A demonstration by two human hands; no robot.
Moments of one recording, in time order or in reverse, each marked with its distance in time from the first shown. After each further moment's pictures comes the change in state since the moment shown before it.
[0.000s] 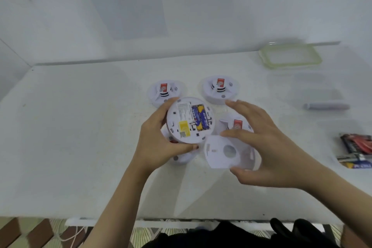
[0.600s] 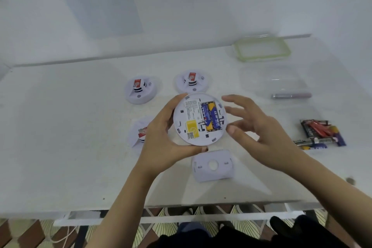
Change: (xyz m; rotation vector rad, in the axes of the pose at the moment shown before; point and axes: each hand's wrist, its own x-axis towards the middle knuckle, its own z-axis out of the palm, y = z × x) left_hand -0.013 0.031 0.075 -0.069 -0.064 0.054; right_hand -0.047 0.023 -0.023 0.510 0.192 0.206
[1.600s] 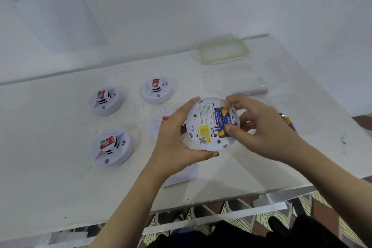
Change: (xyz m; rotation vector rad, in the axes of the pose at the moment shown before) left_hand 0.019 0.020 0.092 0.043 -0.149 0.097; right_hand -0.033 0.019 -0.069 -0.118 0.103 0.110
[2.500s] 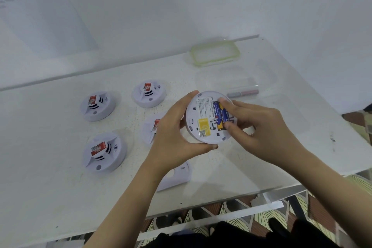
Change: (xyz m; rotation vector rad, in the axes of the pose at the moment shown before) left_hand 0.019 0.008 0.010 0.036 0.003 0.107; right_hand -0.008 0.015 -0.002 -0.208 0.220 -0.230
